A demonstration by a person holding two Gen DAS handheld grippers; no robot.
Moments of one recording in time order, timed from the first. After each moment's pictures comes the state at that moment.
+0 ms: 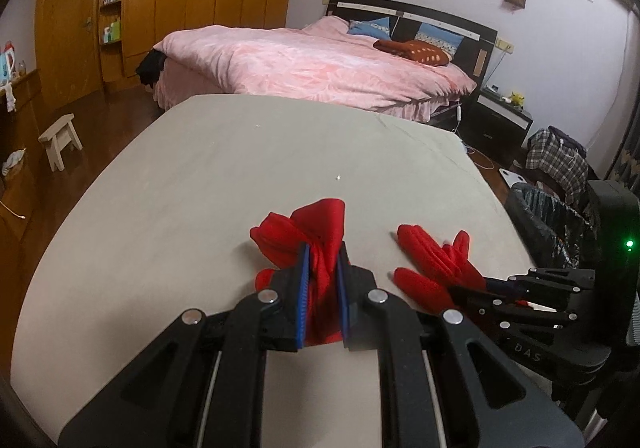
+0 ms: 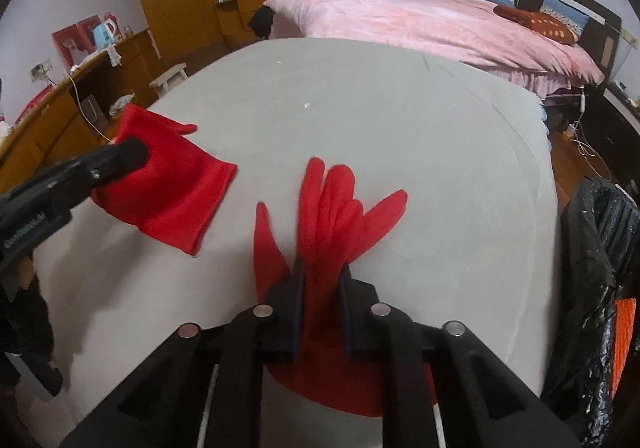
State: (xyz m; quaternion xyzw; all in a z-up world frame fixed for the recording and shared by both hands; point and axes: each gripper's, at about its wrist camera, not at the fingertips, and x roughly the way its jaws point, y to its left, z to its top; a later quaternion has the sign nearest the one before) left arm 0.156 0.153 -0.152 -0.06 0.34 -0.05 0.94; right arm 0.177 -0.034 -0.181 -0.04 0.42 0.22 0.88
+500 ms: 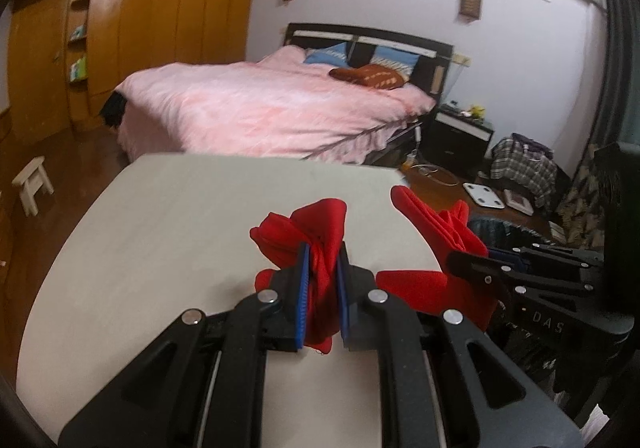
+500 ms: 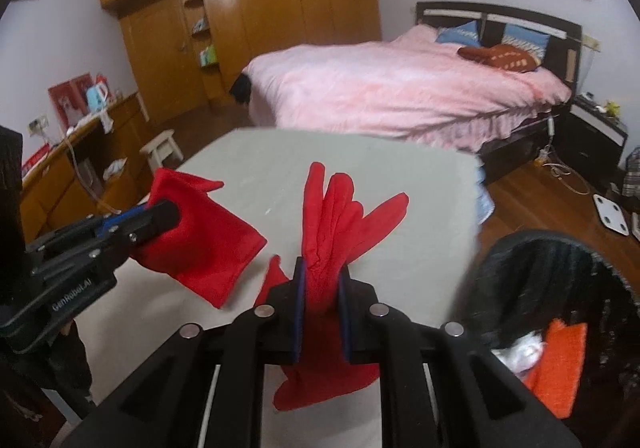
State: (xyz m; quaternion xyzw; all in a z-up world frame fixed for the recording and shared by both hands) left arm 0.165 0.085 -0.092 -0.04 0.28 -0.11 0.95; right arm 0.178 -0.112 -0.087 0.01 0.33 0.18 0.93
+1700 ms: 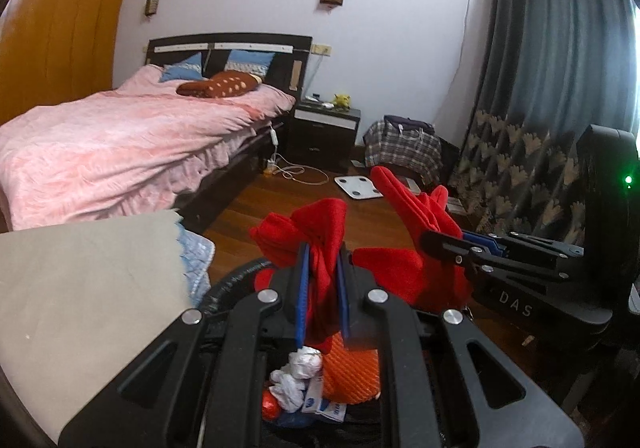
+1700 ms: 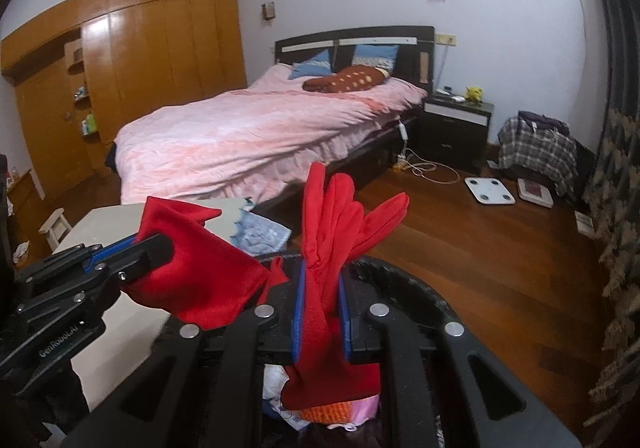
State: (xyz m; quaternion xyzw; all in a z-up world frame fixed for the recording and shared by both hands) left arm 0.198 -0.188 -0.083 0.00 0.26 -0.33 0.91; right arm 0.156 -0.351 -0.076 0.07 0.28 -0.04 0.96
